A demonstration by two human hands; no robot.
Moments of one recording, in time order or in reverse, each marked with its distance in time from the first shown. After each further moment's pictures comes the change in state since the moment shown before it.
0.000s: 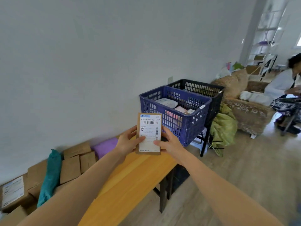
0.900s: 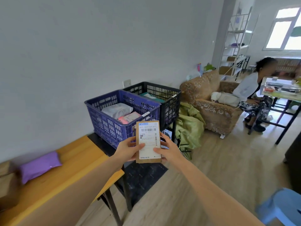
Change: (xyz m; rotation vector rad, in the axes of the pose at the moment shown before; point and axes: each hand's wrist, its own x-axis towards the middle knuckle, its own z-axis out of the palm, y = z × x) left_hand 0.074 0.012 0.343 0.077 -0.103 -0.144; right_hand -0.017 0.024 -0.349 -0.051 0.139 0.063
